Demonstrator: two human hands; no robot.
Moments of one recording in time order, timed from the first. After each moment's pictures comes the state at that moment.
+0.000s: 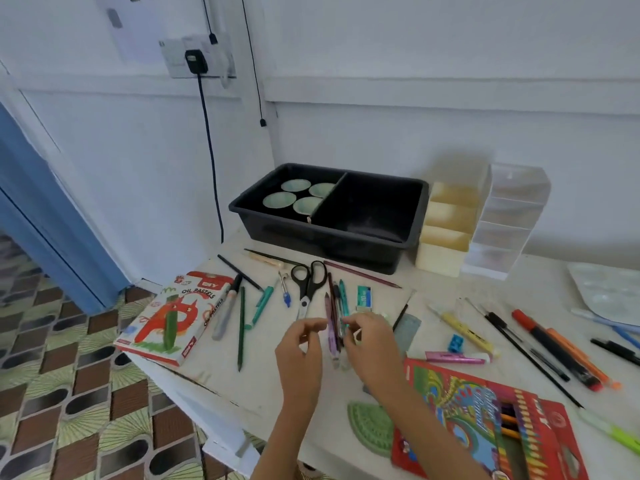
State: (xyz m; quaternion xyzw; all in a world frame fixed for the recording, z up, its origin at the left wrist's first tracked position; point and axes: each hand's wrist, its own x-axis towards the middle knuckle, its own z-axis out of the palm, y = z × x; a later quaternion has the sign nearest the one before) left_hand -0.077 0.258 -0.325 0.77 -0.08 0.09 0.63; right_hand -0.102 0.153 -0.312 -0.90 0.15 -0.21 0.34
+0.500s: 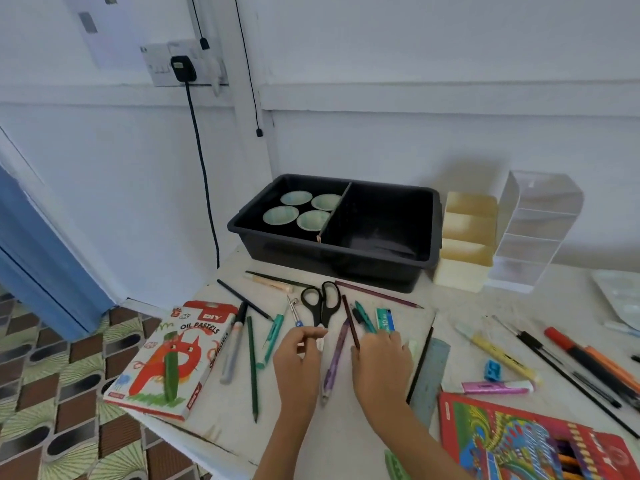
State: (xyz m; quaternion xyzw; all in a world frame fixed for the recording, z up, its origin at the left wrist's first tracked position) left_hand -0.008 0.272 -0.334 0.78 -0.10 0.07 0.61; right_hand -0.051 0.179 -0.322 -0.94 0.31 -0.10 0.11
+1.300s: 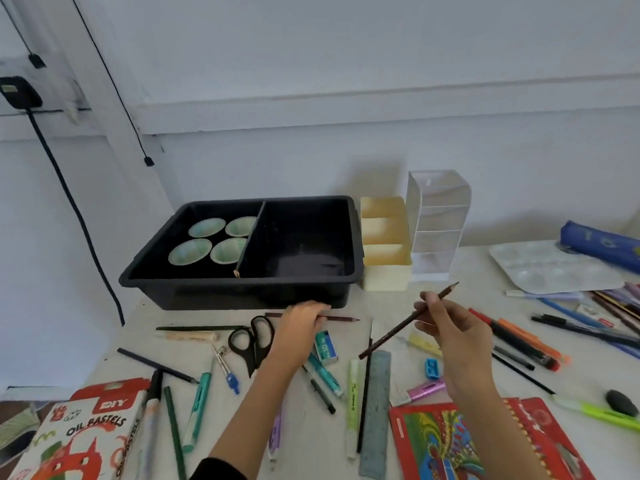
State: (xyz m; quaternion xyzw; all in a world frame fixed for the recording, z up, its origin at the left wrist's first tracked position) left_hand 0.068 0.152 -0.312 0.85 -0.48 -0.04 0.22; right_hand -0.128 0.052 -0.264 -0.49 0.40 -0.44 0.64
